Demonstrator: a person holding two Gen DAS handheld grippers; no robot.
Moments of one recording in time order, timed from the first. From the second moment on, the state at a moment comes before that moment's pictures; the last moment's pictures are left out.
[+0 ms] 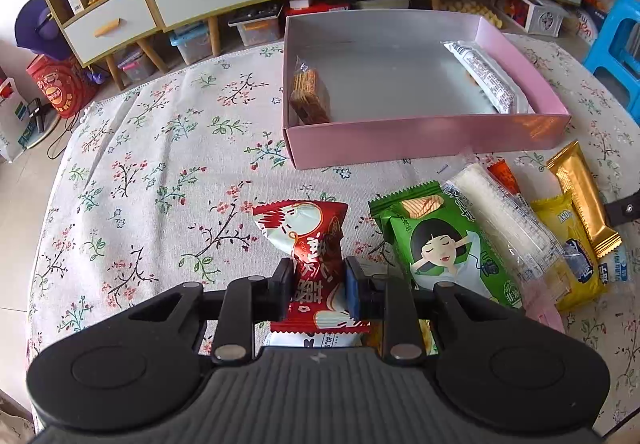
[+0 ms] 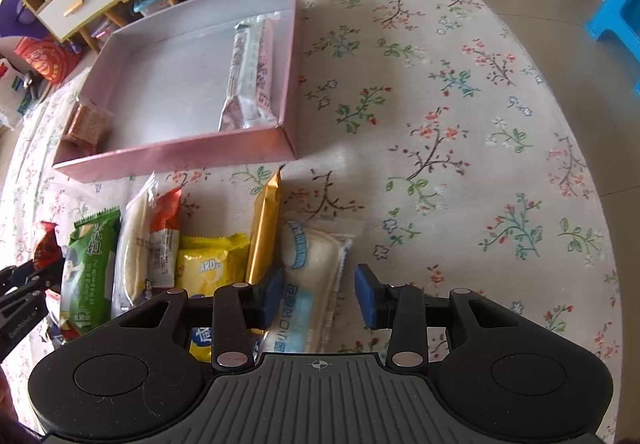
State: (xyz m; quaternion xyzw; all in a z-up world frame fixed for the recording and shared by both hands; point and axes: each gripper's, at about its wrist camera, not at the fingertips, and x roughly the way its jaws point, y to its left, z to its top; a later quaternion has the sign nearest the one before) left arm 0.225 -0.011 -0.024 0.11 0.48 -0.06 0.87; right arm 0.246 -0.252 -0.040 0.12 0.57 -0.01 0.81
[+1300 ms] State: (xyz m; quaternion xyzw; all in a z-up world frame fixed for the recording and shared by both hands) left arm 0.227 0.000 0.007 0.06 0.43 -0.06 0.90; right arm 0.249 -0.247 0.003 0.08 0.50 -0.01 0.86
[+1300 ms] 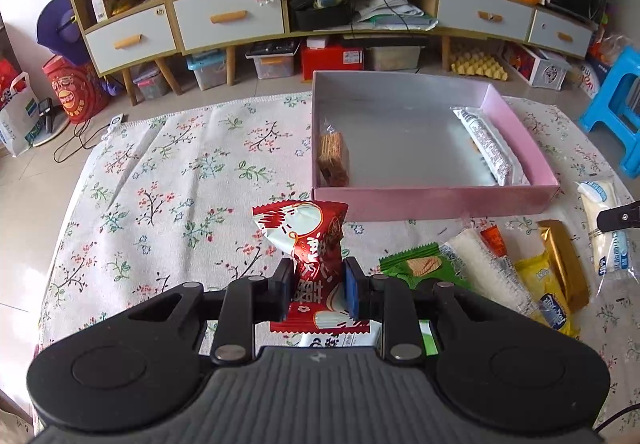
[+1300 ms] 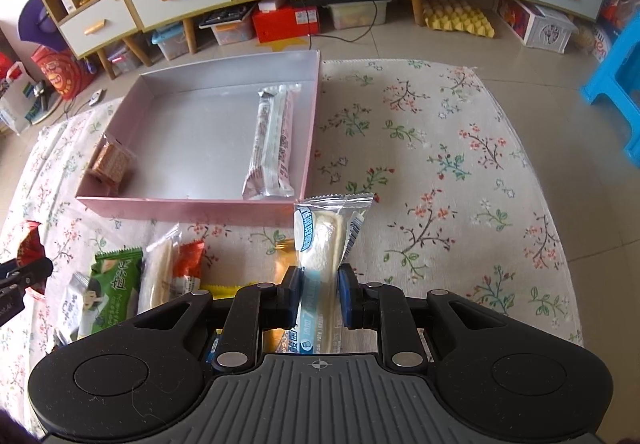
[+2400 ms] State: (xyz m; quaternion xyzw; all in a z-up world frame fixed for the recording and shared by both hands) left arm 0.284 -0.073 0.003 0.09 0.36 -0.09 0.92; right arm 0.320 -0.272 0.026 0.13 0.43 -0.03 0.89
